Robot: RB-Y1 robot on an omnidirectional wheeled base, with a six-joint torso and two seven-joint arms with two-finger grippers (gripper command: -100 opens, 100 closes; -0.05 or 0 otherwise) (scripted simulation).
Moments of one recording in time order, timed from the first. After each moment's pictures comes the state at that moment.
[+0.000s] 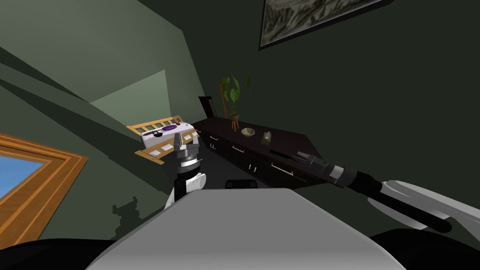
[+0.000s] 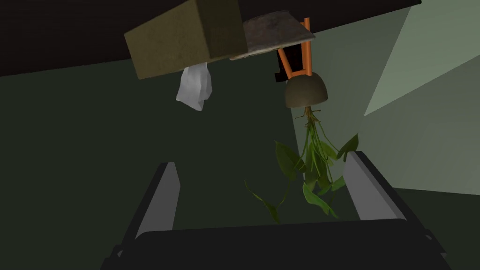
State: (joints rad) left arm 0.50 0.02 0.05 -2.23 0.10 -0.60 0.04; right arm 0.91 -1.14 -0.40 -1.78 0.32 -0.73 0.07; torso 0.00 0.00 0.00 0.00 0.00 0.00
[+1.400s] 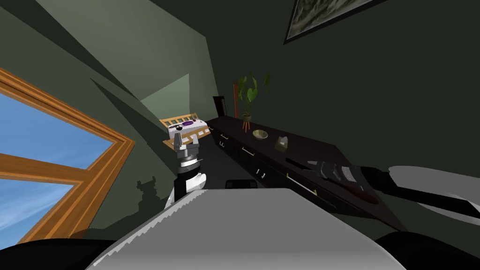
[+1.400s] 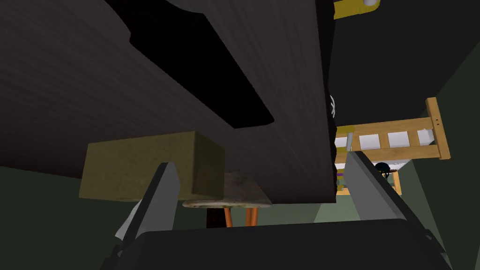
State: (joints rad) left arm 0.50 0.02 0.05 -2.23 0.10 -0.60 0.04; right arm 1.09 -1.56 -0.38 -1.57 0.50 -0.74 0.09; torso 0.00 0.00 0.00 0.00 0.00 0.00
